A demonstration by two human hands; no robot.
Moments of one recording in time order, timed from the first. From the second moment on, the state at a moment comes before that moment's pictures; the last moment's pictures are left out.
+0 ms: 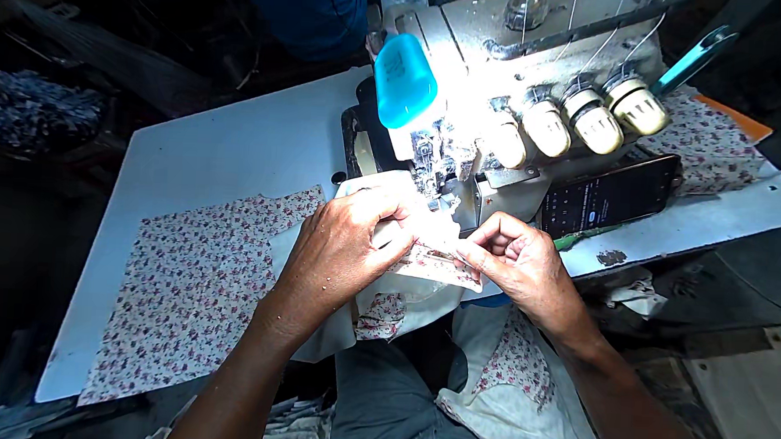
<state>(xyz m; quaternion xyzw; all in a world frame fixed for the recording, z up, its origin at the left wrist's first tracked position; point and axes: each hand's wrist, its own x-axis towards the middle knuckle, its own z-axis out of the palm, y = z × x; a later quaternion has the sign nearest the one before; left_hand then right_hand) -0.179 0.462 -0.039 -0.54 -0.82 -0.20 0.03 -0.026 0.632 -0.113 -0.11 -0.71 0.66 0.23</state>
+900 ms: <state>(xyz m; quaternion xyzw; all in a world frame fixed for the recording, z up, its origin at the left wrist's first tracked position) -0.159 0.484 -0.054 -0.46 -0.81 -0.35 0.04 -0.009 0.574 -0.140 -0.15 -0.59 0.73 0.31</state>
